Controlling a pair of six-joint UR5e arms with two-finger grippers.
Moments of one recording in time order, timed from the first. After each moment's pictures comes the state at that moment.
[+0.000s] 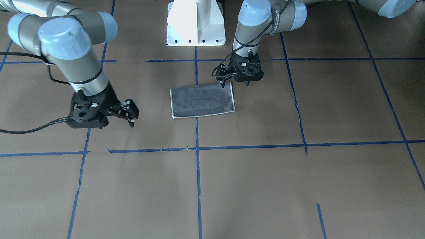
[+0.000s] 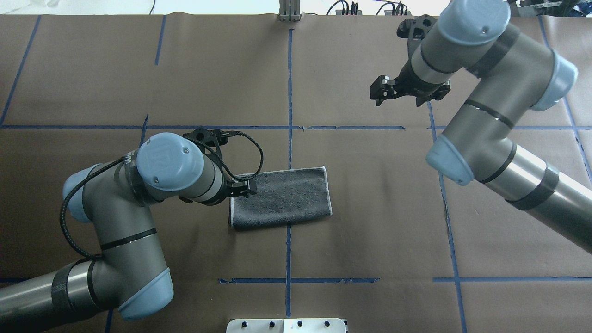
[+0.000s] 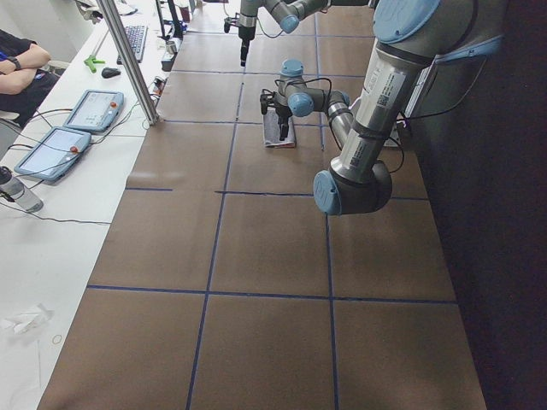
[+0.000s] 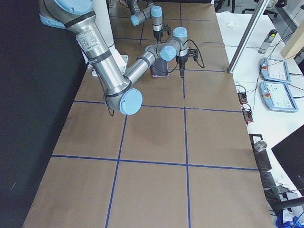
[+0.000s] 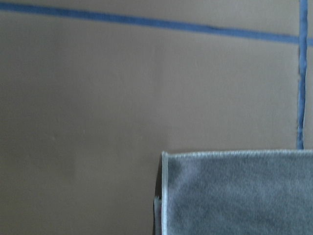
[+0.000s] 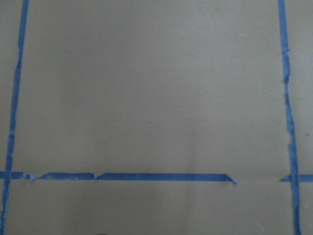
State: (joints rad) left arm -0.44 -2.08 -1.85 -1.65 -1.77 -1.42; right arm 0.88 -1.06 1.75 -1.55 2.03 0.90
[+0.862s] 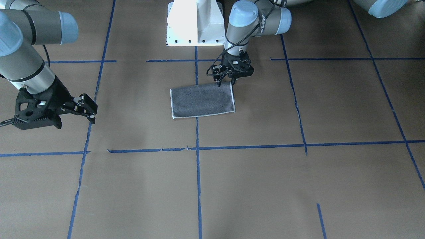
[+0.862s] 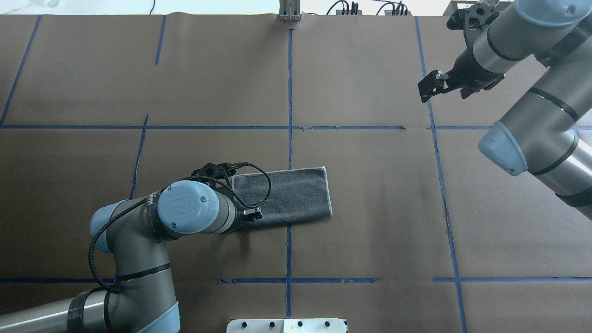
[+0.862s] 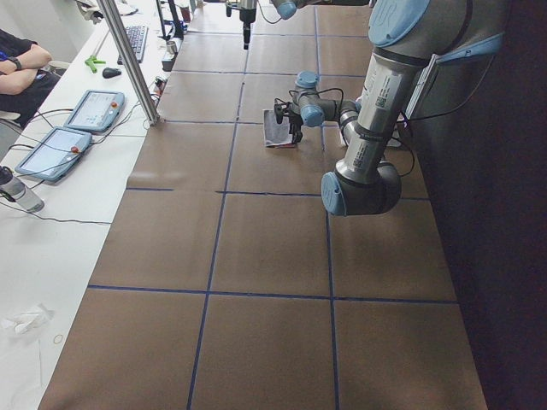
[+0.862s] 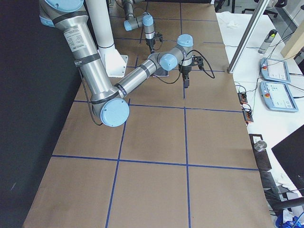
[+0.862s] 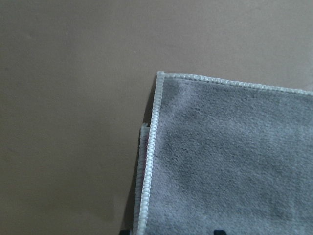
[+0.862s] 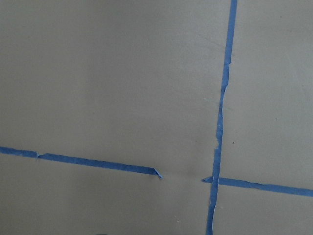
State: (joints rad) left arm -0.35 -2.07 -1.77 -1.78 -1.69 -1.57; right arm 0.97 -1.16 1.81 -1.55 2.09 0.75
